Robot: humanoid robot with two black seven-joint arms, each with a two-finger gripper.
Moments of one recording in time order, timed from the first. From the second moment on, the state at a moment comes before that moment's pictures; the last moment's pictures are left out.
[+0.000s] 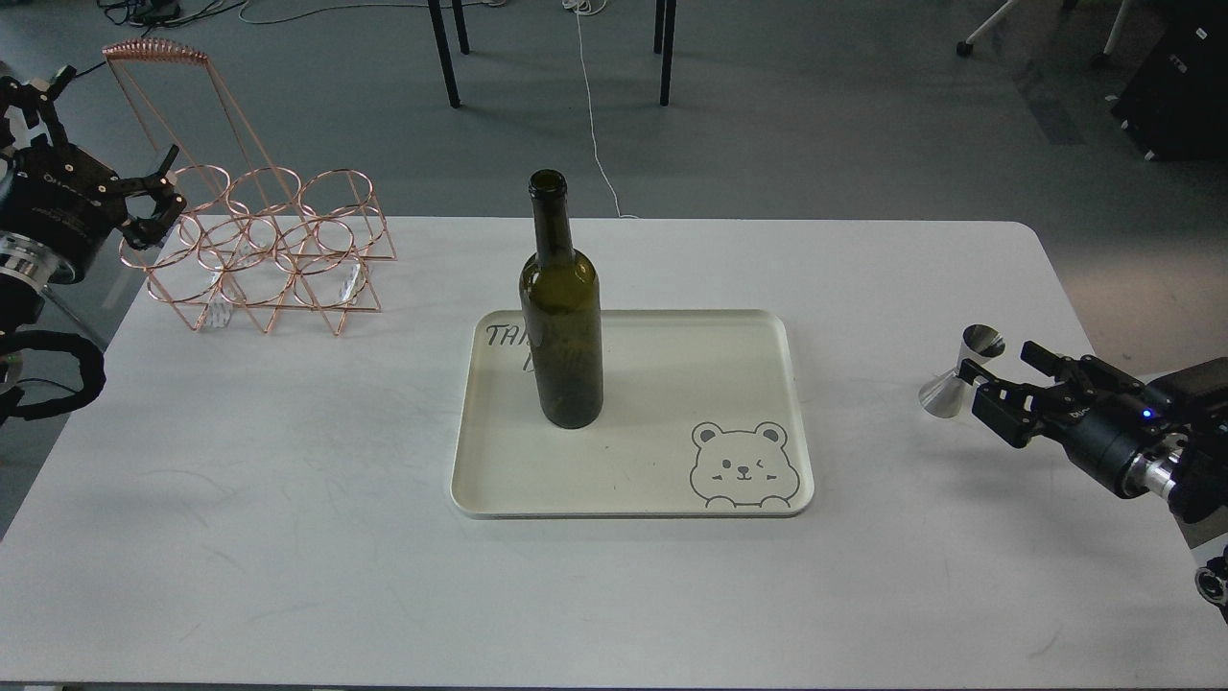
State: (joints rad) left arm -0.67 0.66 -0.84 -0.71 -0.10 -0.49 -0.27; right arm 0.53 -0.96 0.23 1.19 -1.62 -0.45 0.23
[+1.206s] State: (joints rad) left arm -0.67 0.92 -0.80 -1.69 1.49 -0.48 -0.26; right arm 0.87 -0.71 0.56 0.72 -0.53 0.07 0.25
